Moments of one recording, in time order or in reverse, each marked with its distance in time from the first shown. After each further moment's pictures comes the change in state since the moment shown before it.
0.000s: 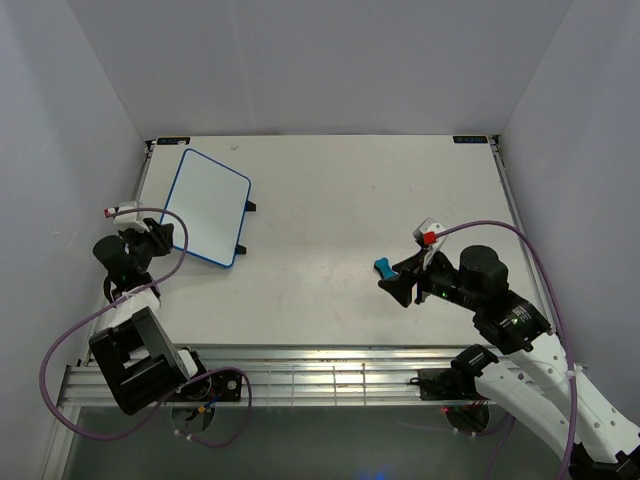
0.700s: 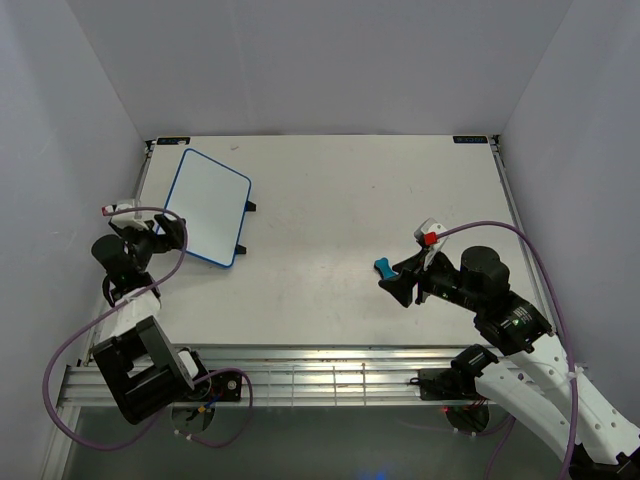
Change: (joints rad) left arm -0.001 -0.051 0.006 -0.002 0.035 -0.045; right arm 0.001 -0.006 -0.001 0.002 0.000 0.002
